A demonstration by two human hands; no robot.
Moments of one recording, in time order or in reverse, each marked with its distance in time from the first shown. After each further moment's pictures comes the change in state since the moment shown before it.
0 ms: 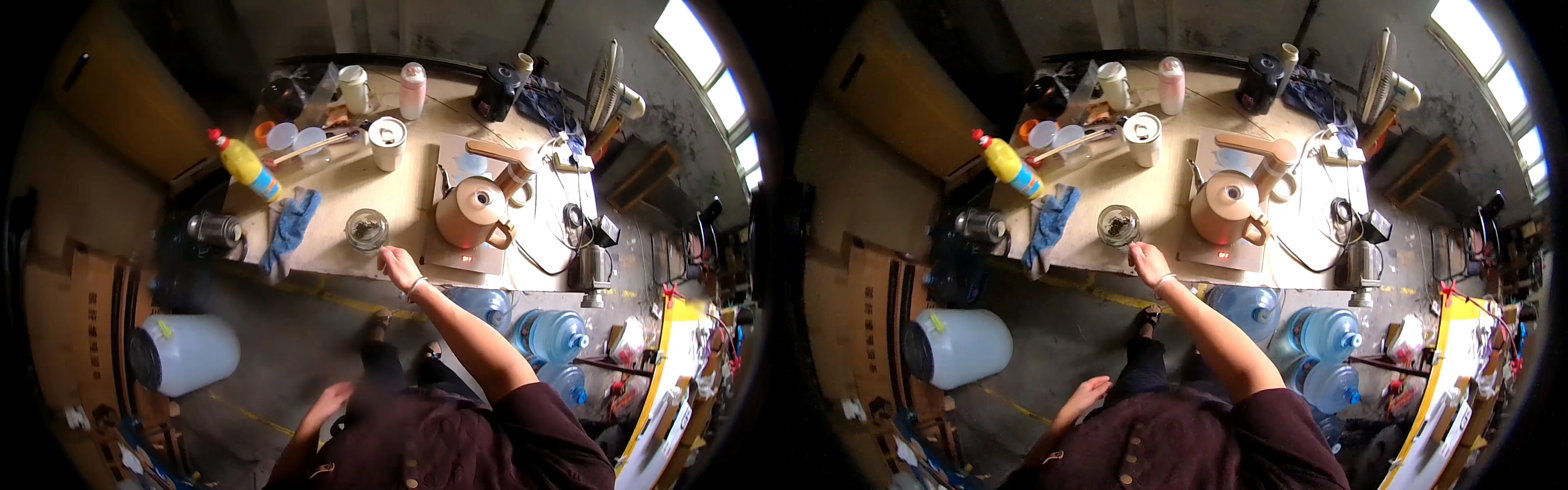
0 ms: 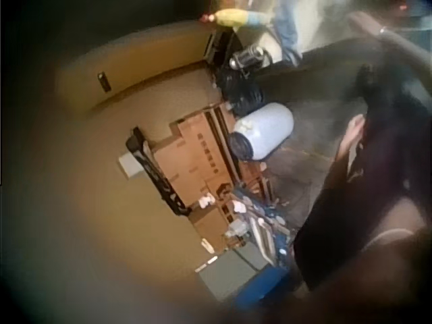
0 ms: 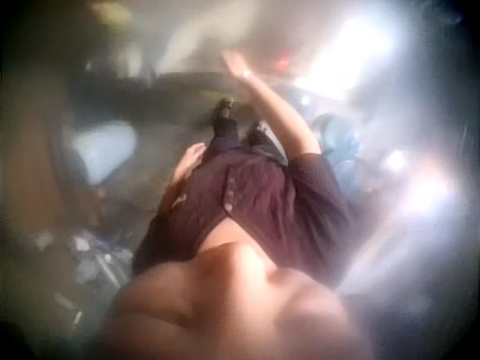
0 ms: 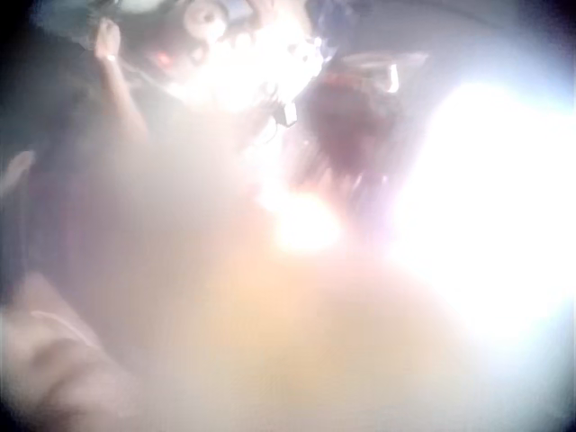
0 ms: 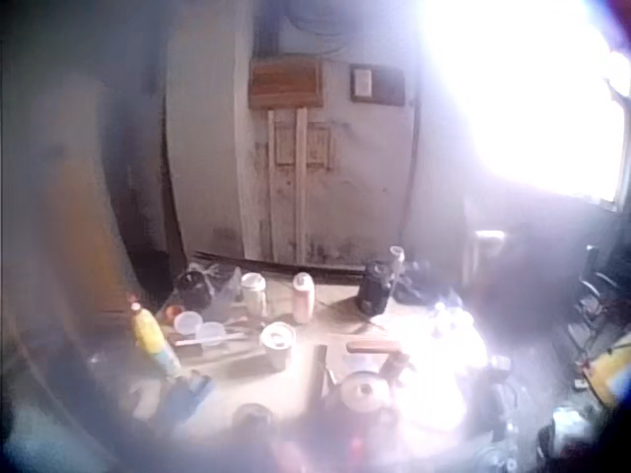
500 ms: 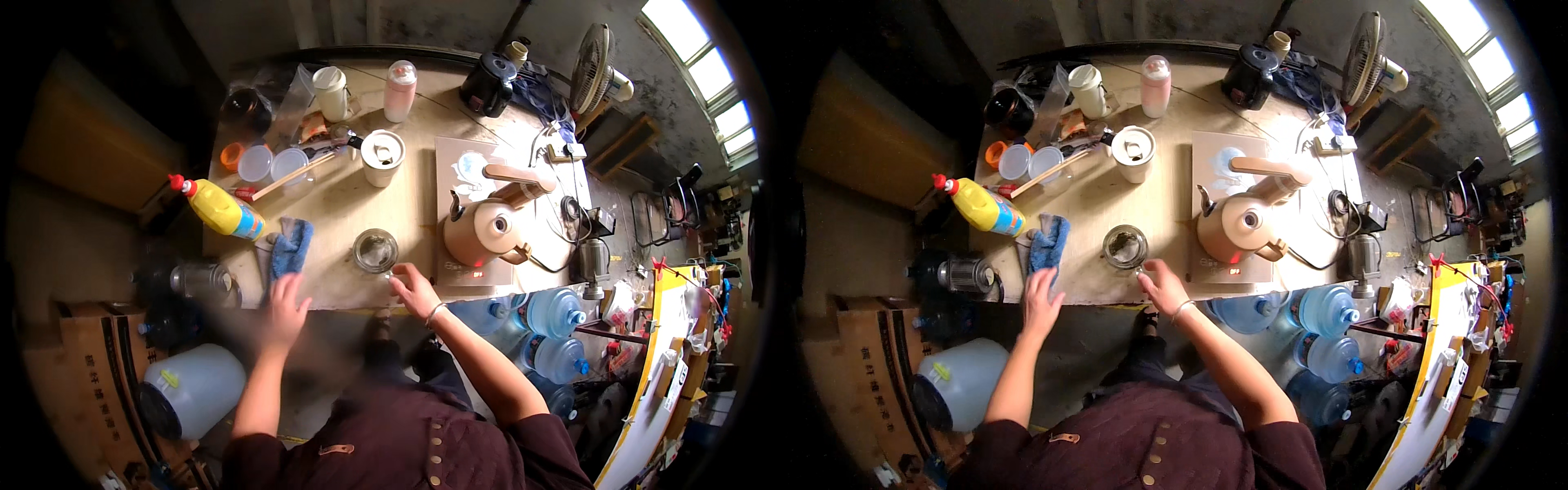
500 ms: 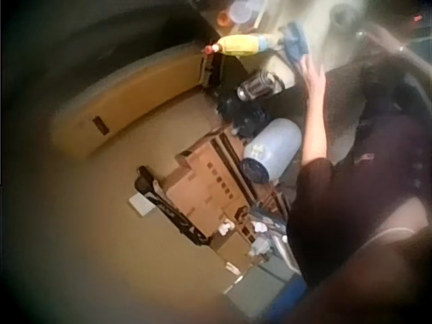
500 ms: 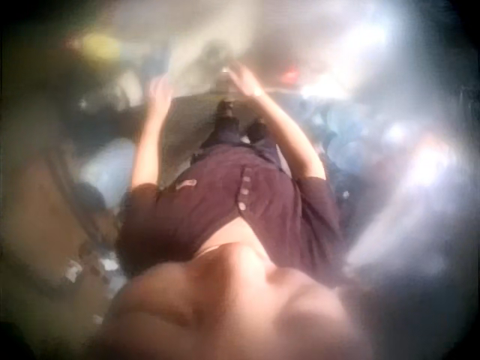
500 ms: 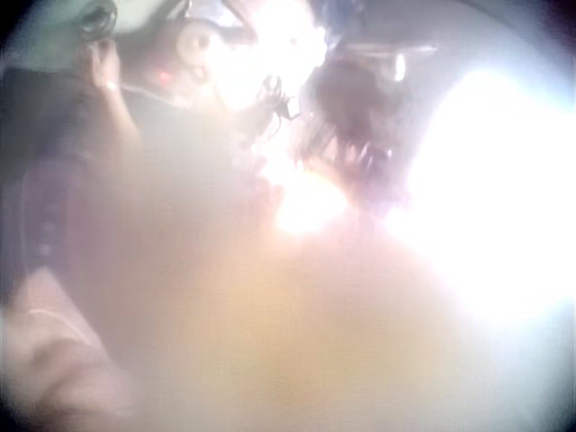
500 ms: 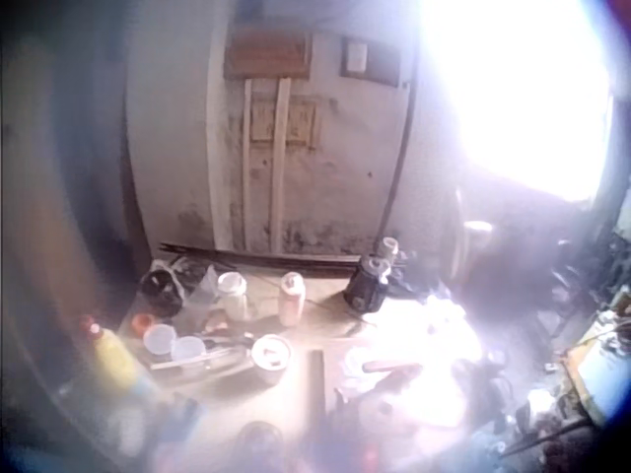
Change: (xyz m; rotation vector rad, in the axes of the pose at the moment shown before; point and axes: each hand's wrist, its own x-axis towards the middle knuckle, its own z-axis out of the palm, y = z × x) left_hand 0.099 0.331 -0.142 0.992 0.527 0.968; right_hand 0.010 -0.022 0.008 -0.034 0.271 0.161
